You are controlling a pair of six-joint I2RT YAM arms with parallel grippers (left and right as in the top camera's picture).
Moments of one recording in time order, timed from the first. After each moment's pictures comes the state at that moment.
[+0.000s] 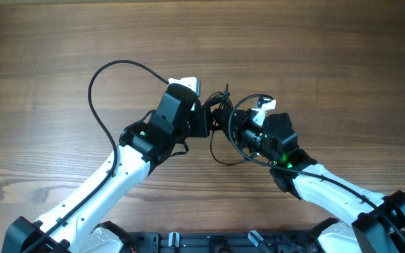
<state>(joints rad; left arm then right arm) -0.59 1.36 0.91 -0.37 0.12 -0.55 0.54 1.41 0.44 0.66 -0.30 1.57</state>
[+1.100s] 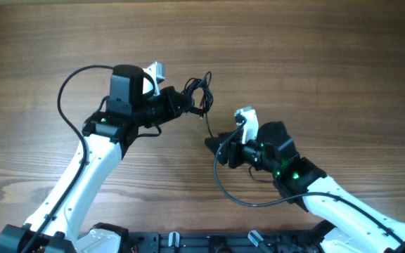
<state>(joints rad) -0.26 1.36 0.91 -0.32 0.56 -0.70 0.63 1.22 0.45 0.27 -0.36 0.58</state>
